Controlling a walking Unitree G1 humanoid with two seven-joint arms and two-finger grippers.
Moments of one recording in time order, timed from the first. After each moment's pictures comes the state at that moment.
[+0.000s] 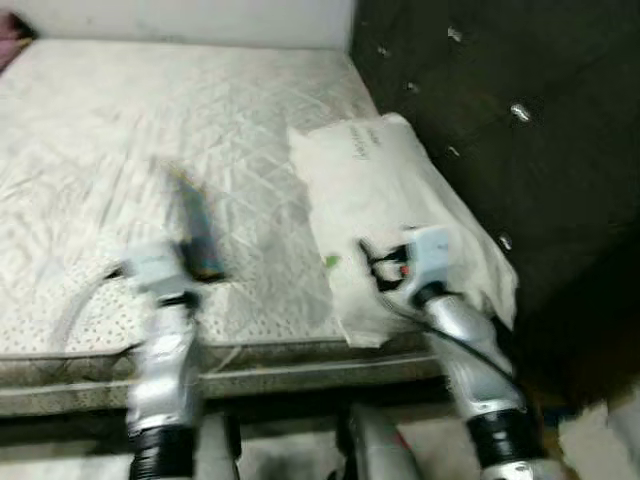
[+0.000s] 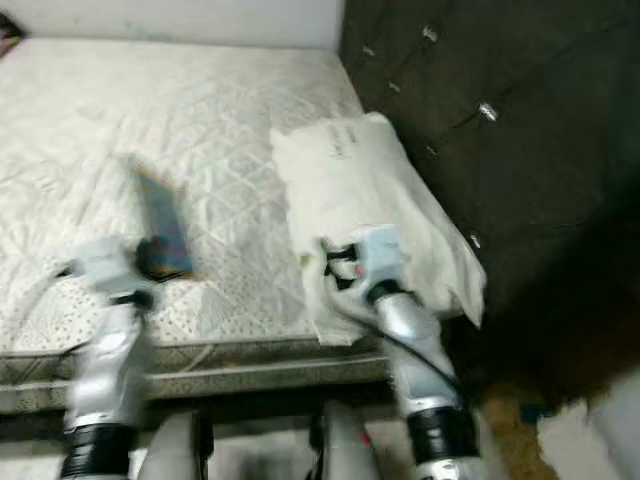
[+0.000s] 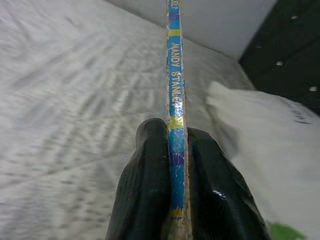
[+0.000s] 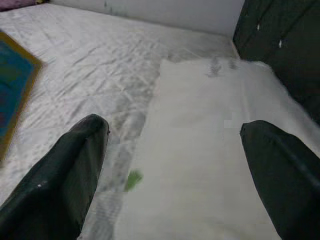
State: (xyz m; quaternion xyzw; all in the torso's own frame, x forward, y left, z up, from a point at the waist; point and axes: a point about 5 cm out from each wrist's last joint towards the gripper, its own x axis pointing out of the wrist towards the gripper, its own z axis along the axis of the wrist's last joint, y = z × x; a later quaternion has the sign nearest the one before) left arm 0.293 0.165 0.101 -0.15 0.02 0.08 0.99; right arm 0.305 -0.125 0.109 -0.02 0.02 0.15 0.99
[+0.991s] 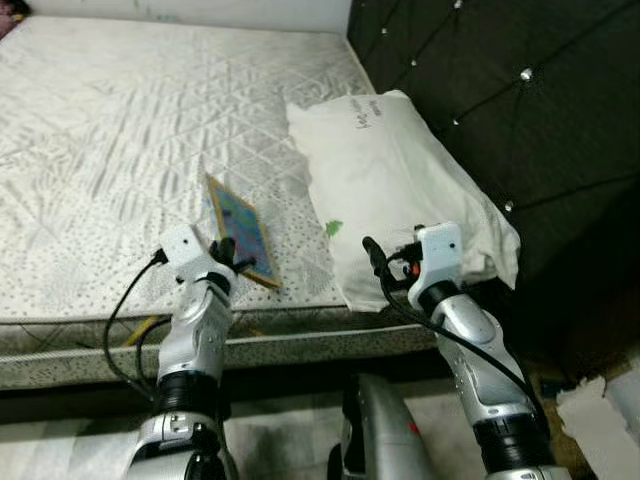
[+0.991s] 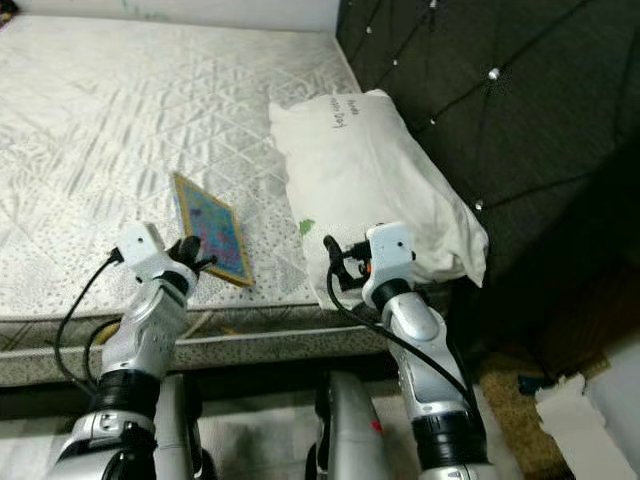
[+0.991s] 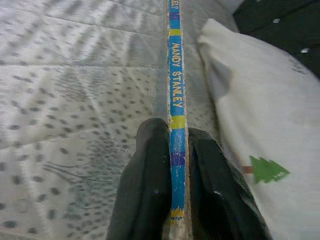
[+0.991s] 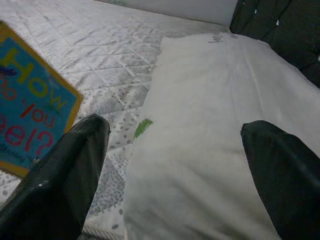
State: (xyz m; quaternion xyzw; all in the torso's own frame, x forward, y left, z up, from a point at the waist) left arm 0.333 0.144 0.087 -0.26 0.11 0.05 0.96; right arm 0.300 -0.136 0.112 -0.03 0.03 0.15 0.99
